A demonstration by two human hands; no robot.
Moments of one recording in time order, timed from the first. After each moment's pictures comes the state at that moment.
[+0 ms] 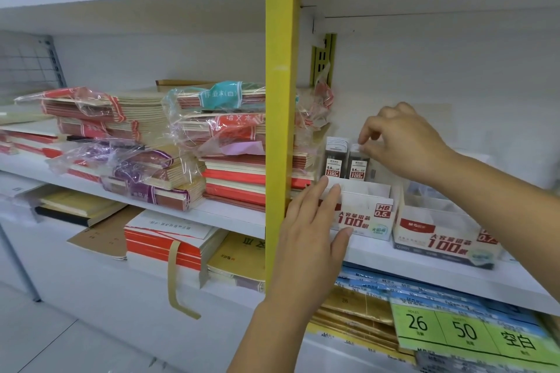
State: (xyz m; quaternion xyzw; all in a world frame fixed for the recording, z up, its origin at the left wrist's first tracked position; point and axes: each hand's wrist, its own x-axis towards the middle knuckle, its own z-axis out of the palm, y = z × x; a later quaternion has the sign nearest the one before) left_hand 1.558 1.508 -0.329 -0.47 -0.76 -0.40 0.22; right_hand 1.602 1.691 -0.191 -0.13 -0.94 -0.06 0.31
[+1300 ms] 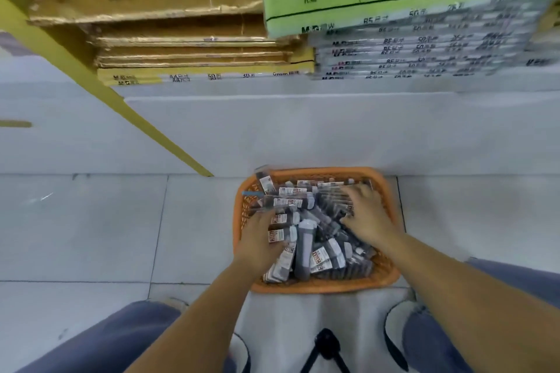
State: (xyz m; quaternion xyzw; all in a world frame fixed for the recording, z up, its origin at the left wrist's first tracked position) left_hand 1.691 1.464 -0.748 -0.35 -0.85 -0.16 -0.37; right_hand 1.853 1.655 -0.749 -0.44 -0.84 0.29 -0.14
